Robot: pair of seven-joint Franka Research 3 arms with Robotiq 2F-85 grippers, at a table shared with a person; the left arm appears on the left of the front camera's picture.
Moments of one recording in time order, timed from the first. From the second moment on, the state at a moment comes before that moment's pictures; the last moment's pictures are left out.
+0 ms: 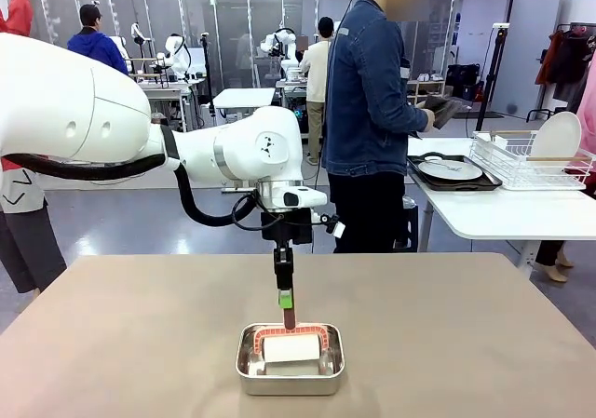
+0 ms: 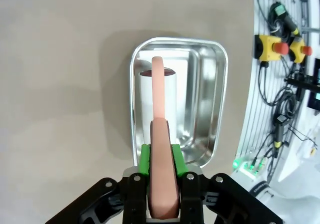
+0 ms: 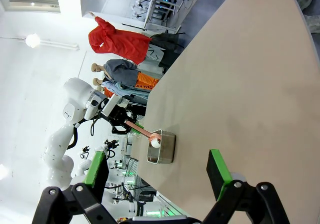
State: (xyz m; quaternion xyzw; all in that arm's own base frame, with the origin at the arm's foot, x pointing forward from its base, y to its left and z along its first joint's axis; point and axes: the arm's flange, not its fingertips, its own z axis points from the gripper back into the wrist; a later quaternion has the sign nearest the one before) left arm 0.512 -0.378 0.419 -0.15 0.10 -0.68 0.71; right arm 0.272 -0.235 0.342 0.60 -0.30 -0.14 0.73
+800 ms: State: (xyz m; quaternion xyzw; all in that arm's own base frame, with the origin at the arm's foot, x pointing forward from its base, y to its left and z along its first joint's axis) left arm 0.449 -0.178 0.536 -0.25 -0.08 -0.30 0.92; right arm 0.272 -0.236 0.342 0.60 -0.30 -0.14 0.73
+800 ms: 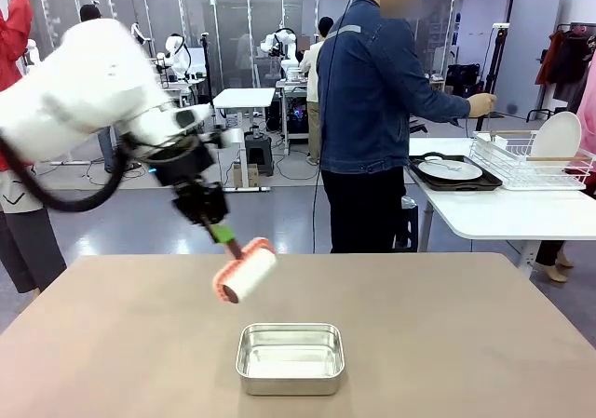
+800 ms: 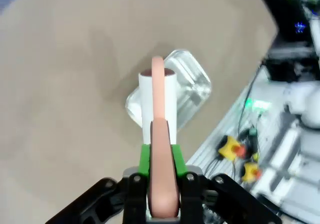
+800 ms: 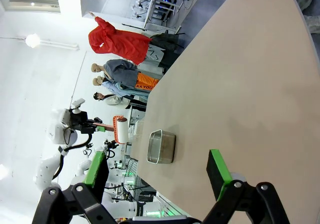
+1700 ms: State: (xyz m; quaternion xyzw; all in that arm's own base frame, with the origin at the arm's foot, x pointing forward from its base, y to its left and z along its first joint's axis) left arm 0.439 -0.085 0.474 -0.29 -0.11 -0.08 0.95; right arm 0.272 -0.236 0.342 0.60 -0.30 -0.14 0.73
